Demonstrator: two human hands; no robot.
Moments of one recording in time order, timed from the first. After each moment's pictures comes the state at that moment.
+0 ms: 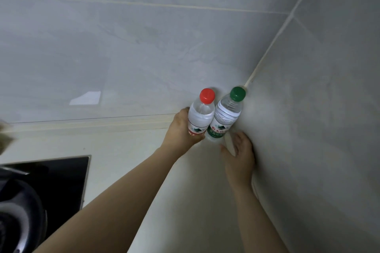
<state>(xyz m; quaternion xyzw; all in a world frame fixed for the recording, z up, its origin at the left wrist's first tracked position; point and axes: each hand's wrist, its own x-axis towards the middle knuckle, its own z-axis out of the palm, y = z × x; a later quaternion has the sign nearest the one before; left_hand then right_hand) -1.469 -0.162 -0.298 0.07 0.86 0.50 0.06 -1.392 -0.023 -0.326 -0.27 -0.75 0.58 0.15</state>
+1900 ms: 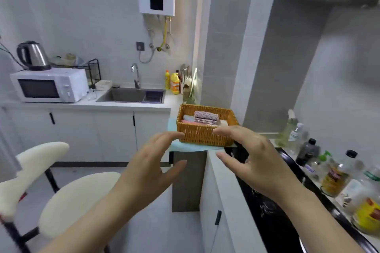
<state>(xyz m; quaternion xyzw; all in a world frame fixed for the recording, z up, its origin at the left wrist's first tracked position) -0.725 -0.454 -0.015 -0.44 0.80 0.07 -0.40 -0.955 -0.446 0.016 0.81 -0.46 0.35 -0.02</state>
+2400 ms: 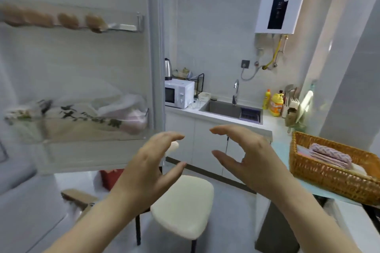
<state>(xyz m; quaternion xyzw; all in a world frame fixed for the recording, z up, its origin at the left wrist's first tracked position) -0.408 -0.378 0.000 -0.59 0.69 -0.06 -0.42 -0.609 -0.487 0.026 0.90 -0.21 0.38 -0.04</state>
